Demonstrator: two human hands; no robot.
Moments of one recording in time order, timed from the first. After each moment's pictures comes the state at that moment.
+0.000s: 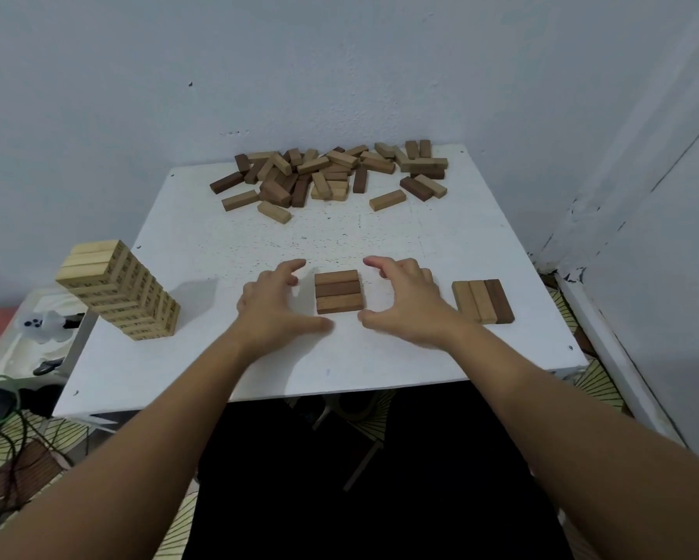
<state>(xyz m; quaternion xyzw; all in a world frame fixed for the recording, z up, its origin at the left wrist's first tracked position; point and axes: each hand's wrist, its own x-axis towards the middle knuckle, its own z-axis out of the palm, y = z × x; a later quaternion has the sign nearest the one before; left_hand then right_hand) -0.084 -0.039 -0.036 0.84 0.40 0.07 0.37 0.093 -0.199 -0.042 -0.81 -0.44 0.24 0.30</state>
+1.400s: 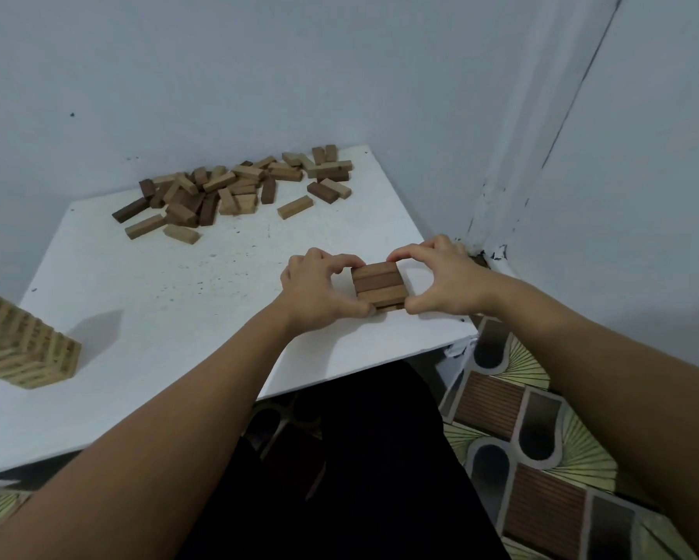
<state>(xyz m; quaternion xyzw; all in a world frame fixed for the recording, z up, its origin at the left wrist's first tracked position) 0.056 -0.148 -0.019 0.92 0.23 0.01 0.31 0.205 -0.334 -0.013 -0.85 -0.41 0.24 0.22</state>
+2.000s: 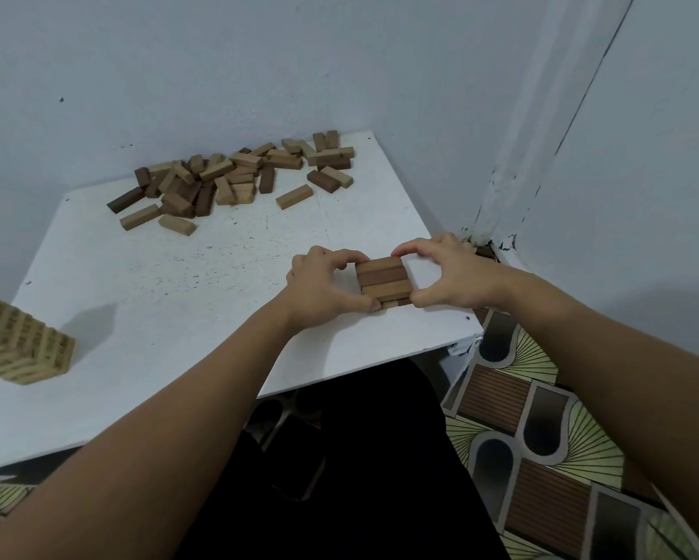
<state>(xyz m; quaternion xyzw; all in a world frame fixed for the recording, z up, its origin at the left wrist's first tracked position) 0.065 -0.145 -0.033 0.90 0.24 0.00 0.36 0.220 -0.335 -0.024 -0.83 -0.39 0.30 0.25</state>
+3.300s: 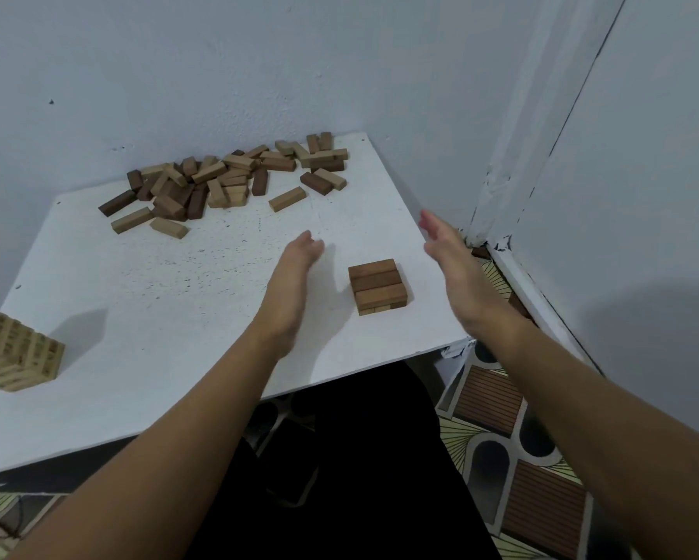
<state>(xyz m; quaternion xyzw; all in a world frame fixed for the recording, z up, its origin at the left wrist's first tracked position) 0.048 -0.160 -0.029 0.69 0.31 0.15 0.63 0.195 -0.337 -0.041 -0.71 -0.26 0.26 0.60</state>
